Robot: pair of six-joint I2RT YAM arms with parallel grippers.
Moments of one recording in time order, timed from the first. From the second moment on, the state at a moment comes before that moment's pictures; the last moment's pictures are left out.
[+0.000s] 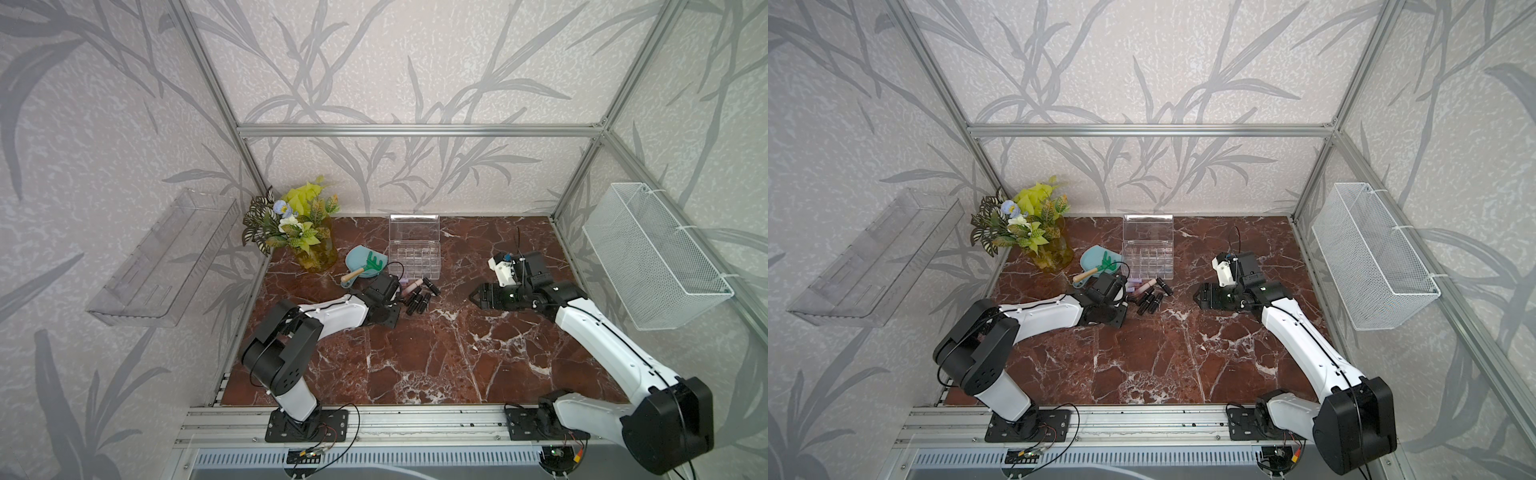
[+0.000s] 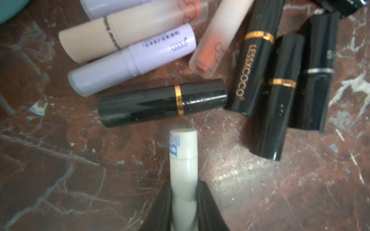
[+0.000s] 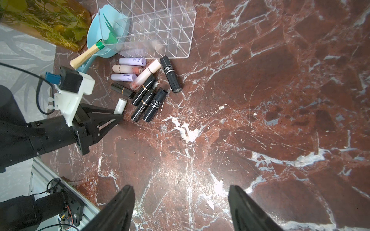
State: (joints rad) left arm -0.60 1.64 0.84 -0.32 -0.02 -0.24; right arm 0.30 1.21 0.94 -0.69 -0.35 0.35
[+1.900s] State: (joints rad) left arm -0.71 1.12 0.82 -0.24 0.51 -0.23; right arm 0.55 1.34 1.07 -0.51 -0.81 0.55
